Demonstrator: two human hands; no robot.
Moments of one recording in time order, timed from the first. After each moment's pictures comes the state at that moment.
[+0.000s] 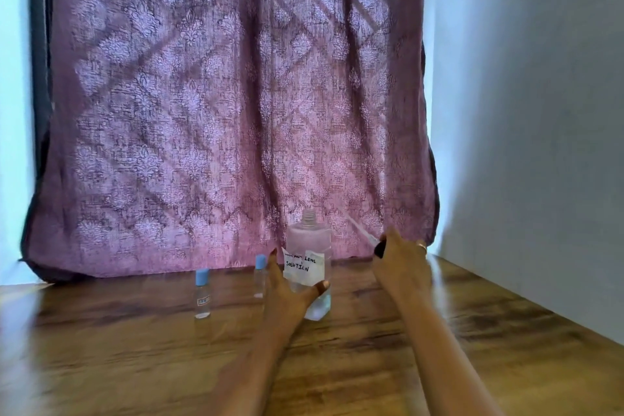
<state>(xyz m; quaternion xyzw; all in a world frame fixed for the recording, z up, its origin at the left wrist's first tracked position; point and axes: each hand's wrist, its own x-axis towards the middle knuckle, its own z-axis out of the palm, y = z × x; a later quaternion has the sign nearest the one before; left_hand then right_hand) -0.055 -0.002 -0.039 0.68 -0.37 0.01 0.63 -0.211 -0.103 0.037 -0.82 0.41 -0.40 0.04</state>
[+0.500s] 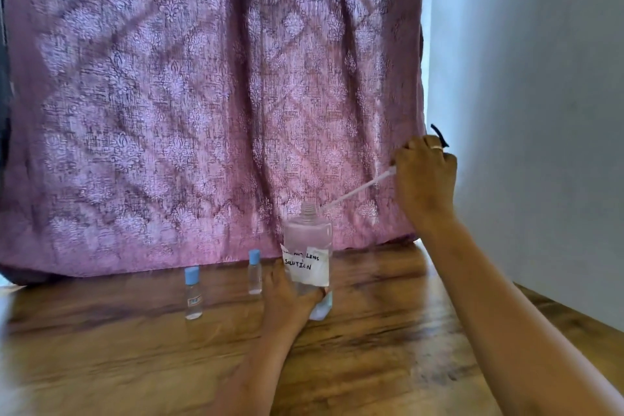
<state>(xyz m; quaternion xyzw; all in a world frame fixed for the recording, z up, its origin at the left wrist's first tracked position) -0.047 -0.010 -0.047 0.72 -0.38 0.00 0.59 -0.215 -0.114 0.137 -0.75 0.37 -0.49 -0.23</state>
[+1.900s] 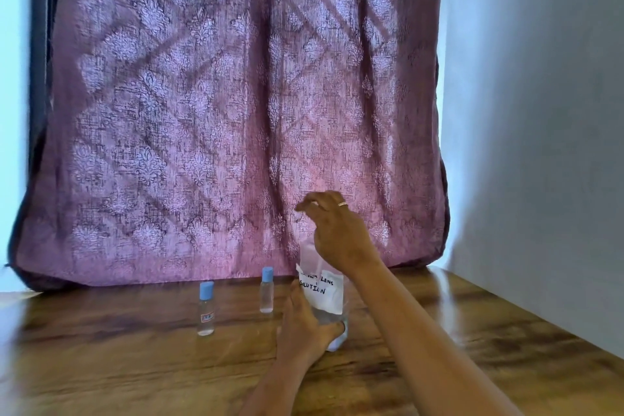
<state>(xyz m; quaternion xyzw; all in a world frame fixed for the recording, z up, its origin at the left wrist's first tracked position) -0.056 -0.006 -0.048 0.72 -0.40 -0.01 0.57 -0.113 -0.070 0.092 -0.88 0.07 -0.45 -0.12</state>
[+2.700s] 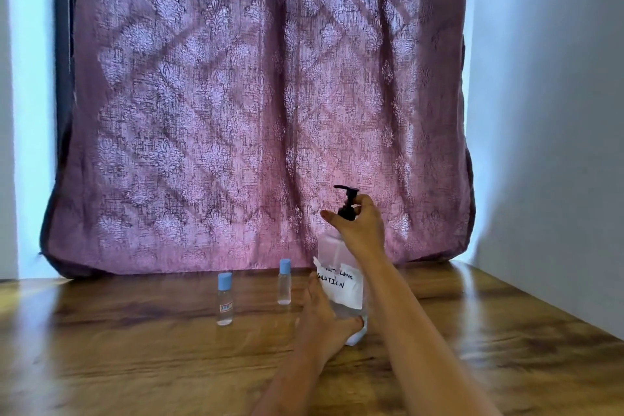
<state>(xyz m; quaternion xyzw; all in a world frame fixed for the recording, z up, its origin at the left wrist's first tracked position) -0.053 -0.007 -0.052 0.71 -0.40 -0.03 0.58 -0.079 -0.097 0.070 -0.73 0.18 -0.53 0.39</state>
